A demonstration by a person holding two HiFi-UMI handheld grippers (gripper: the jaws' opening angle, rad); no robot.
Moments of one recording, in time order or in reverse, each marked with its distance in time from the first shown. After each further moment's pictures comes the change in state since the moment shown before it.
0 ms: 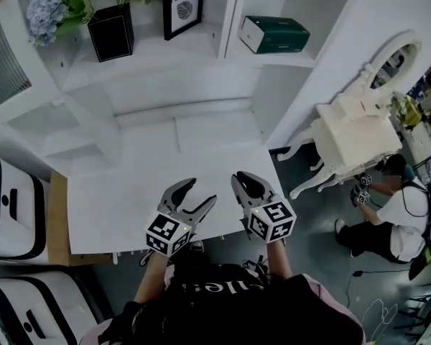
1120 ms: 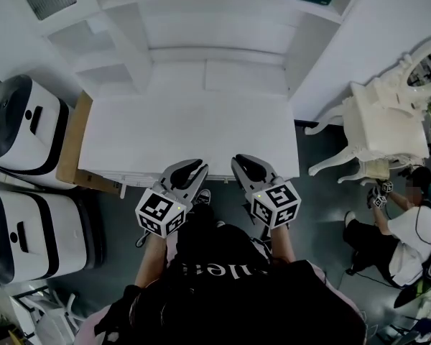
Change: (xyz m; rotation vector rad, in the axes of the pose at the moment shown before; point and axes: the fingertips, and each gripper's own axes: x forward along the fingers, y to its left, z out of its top) left arm -0.090 -0.119 -0.042 -0.081 -0.007 0.252; right arm -0.110 0.077 -0.080 0.005 0.090 0.313
